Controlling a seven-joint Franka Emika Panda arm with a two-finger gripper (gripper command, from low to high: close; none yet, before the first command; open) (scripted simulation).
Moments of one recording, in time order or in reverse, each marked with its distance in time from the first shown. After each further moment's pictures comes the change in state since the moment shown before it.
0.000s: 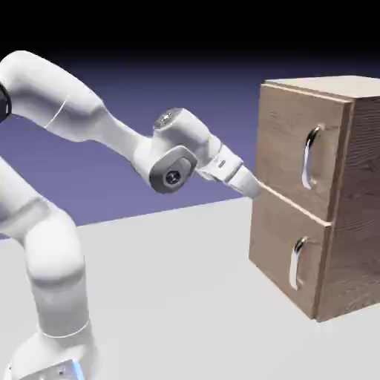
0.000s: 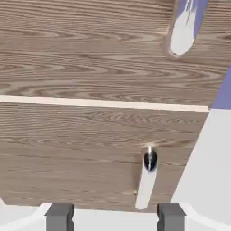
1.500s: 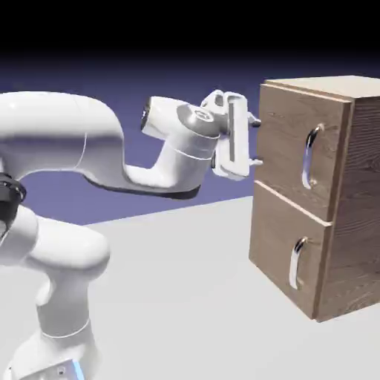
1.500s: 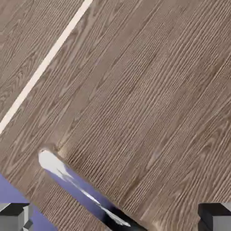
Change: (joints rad) arm 0.817 -0.328 -0.833 0.275 -1.957 -0.259 -0.785
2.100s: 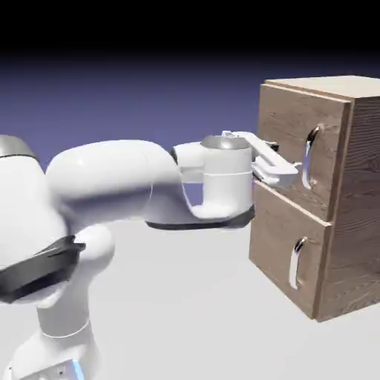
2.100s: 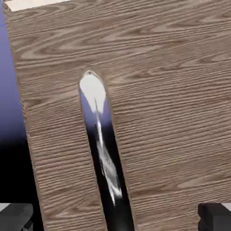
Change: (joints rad) arm 0.327 -0.131 -0.333 0.110 -0.783 -0.104 -0.314
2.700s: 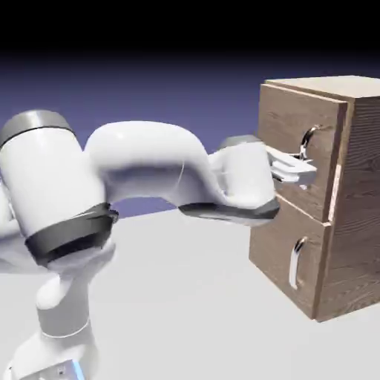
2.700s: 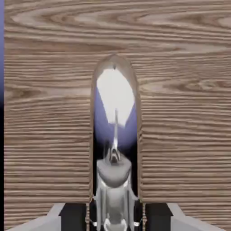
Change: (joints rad) arm 0.009 0.273 0.013 0.058 -0.098 -0.085 0.250
